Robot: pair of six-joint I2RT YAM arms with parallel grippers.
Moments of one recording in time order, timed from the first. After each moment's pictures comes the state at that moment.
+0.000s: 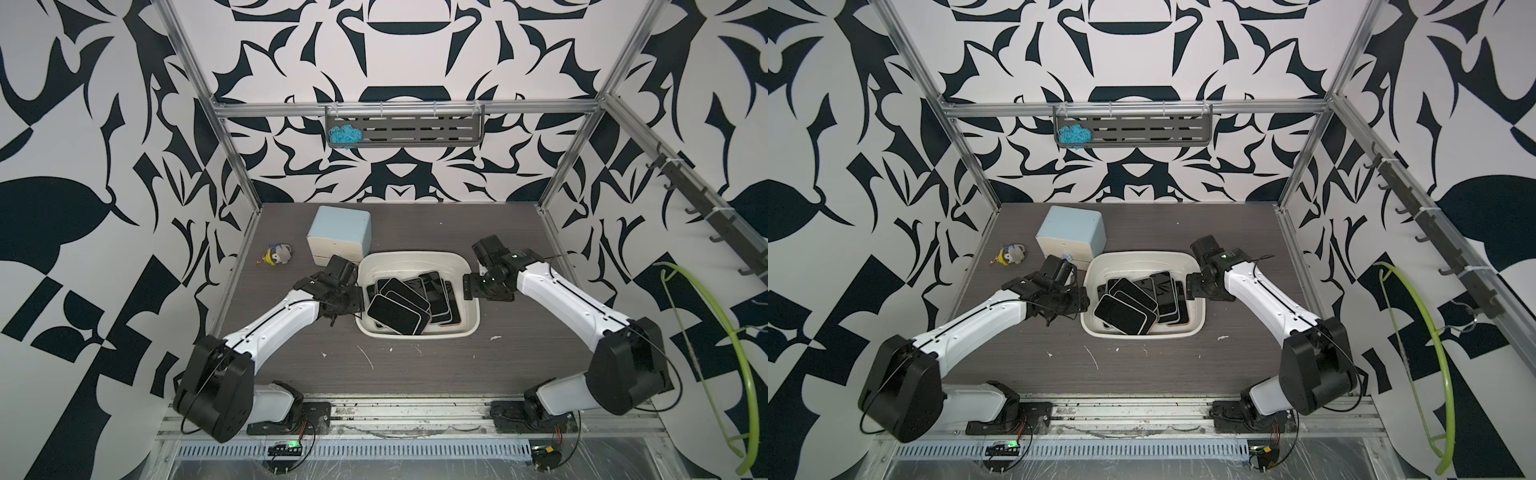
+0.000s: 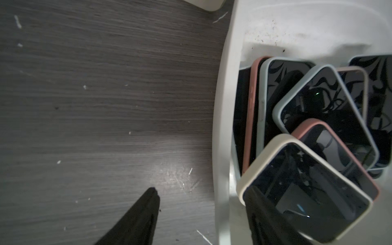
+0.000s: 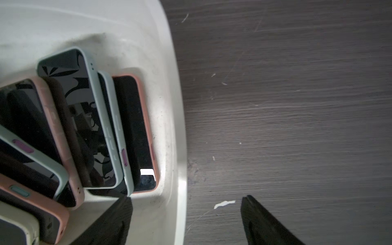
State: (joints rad) left arm -0.50 1.37 0.86 -0.61 0.03 -0.56; right arm 0.39 1.47 1.12 -0.94 0.07 0.44
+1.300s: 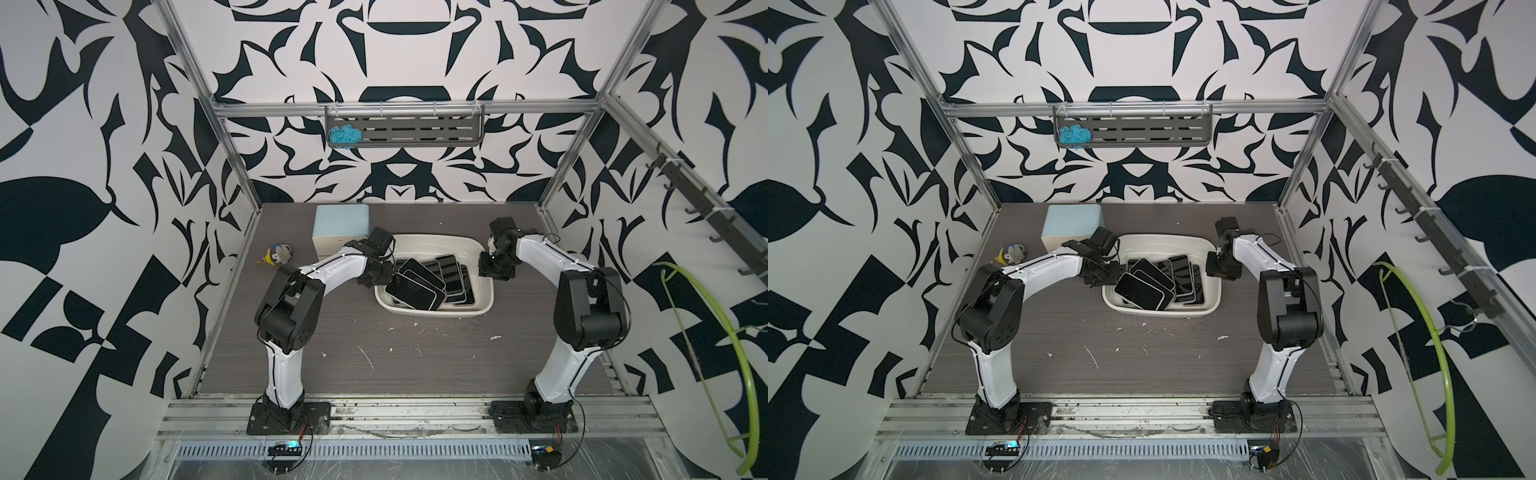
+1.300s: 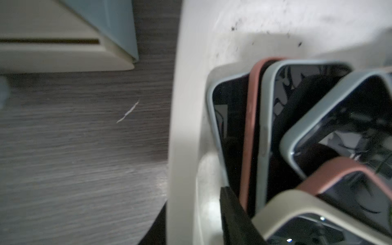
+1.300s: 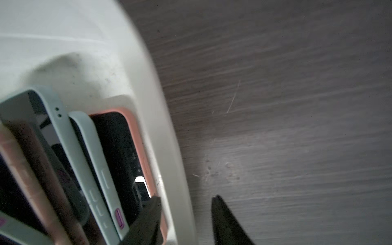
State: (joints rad) left arm -0.58 1.91 1.37 -0.63 0.03 -0.51; right arm 0.10 1.80 1.33 -0.83 -0.04 0.31
